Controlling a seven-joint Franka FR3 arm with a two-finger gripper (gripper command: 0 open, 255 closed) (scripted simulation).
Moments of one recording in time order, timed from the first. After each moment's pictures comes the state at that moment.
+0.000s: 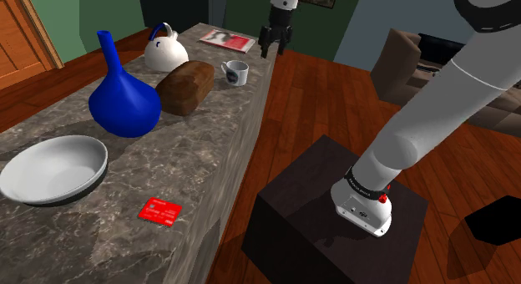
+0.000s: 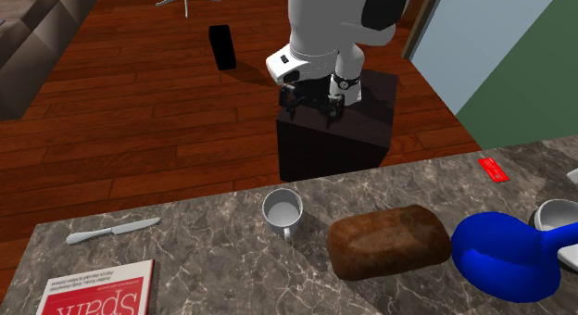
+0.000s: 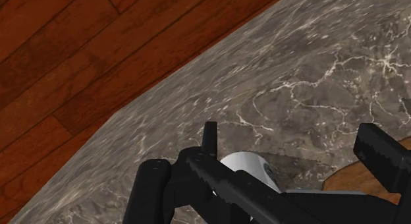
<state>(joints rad) -0.04 -0.11 -0.05 -2.04 0.03 1.91 -0.04</state>
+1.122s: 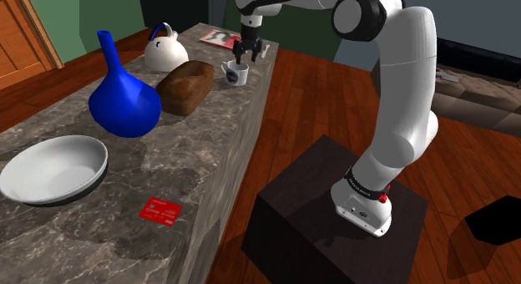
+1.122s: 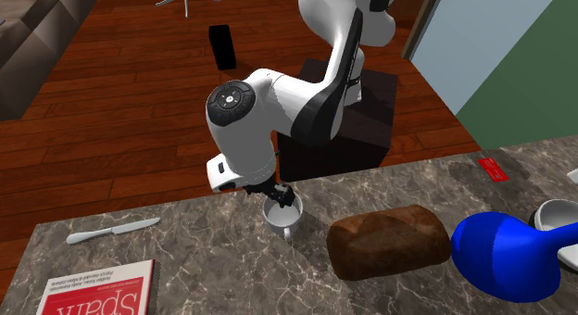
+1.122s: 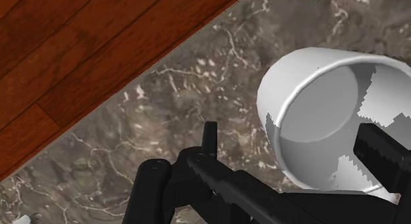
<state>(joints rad) -0.10 0.58 -0.07 -1.38 0.09 1.90 -0.10</state>
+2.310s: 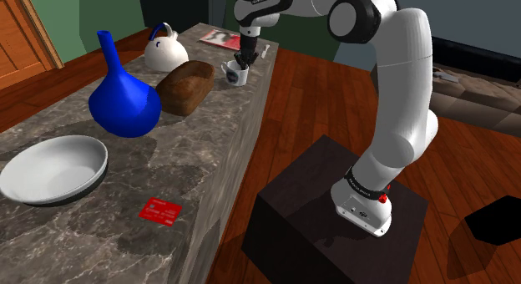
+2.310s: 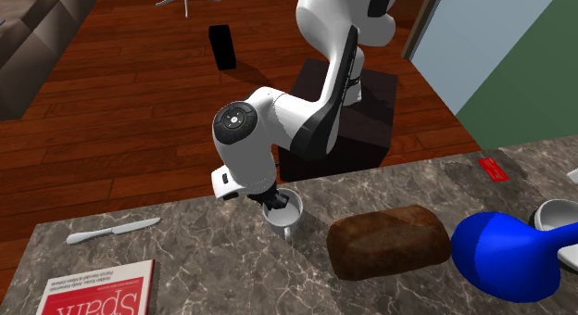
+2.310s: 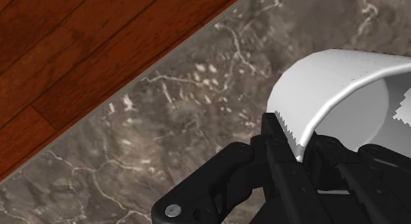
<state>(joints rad) -0.10 0.61 -0.07 -1.42 0.09 1.98 -0.10</state>
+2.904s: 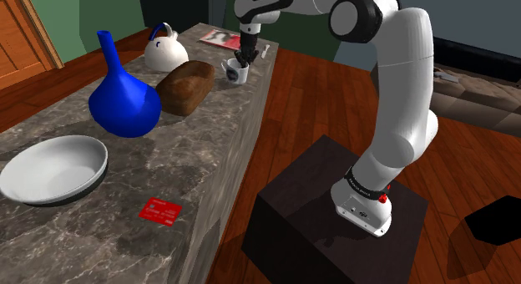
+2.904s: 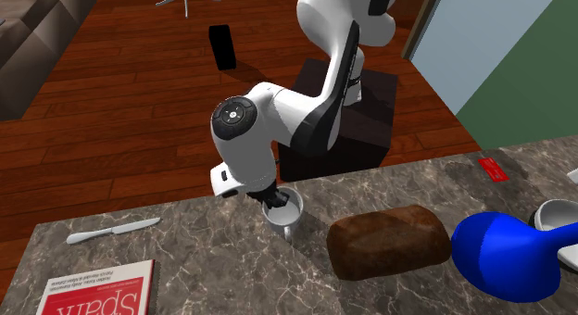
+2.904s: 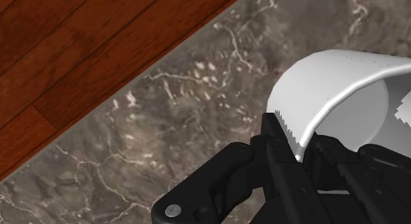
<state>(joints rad) -0.10 0.60 -0.07 -1.41 0.09 1.96 -0.10</state>
